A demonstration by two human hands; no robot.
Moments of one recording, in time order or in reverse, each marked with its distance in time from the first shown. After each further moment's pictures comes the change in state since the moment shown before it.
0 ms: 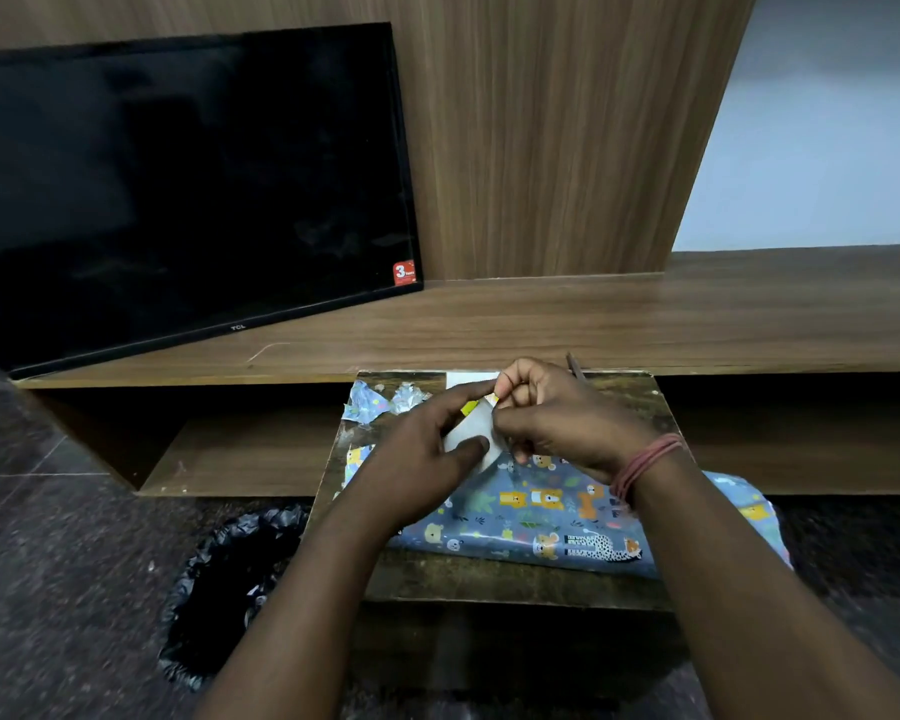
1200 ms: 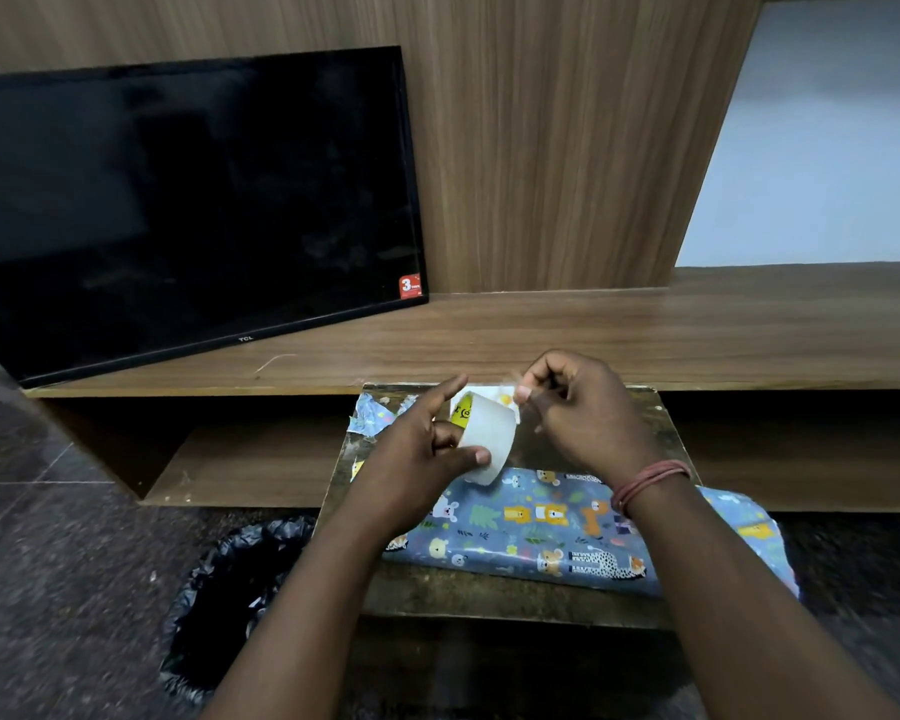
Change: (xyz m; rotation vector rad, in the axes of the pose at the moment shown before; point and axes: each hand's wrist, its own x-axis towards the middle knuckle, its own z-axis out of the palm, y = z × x) left_hand 0.001 0.000 -0.007 -0.206 0.053 -0.127; right_hand 0.010 0.010 -0.013 -0.373 0.453 -0.264
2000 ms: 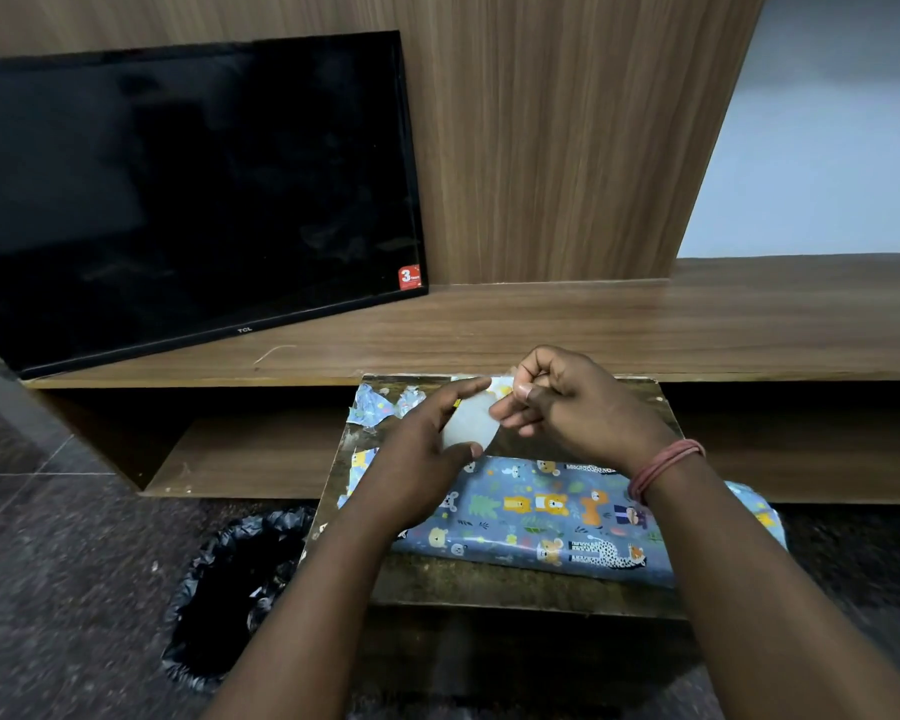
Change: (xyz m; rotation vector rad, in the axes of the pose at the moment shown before) left_hand 0.006 -0.014 0.006 0.093 -0.017 0.107; right_hand -0.005 -0.014 -0.006 0.203 -0.315 0.159
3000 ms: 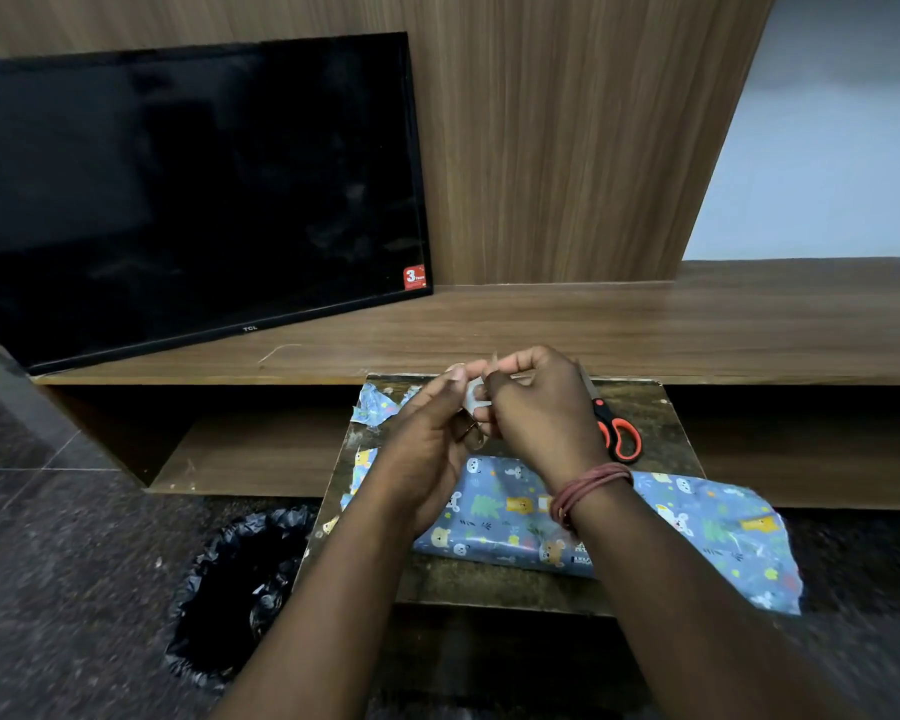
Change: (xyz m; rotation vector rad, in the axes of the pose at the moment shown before) left_hand 0.007 0.026 0.015 -0.929 0.110 -0.191; right_hand 0.003 -0.019 0.053 0.185 0.414 0.100
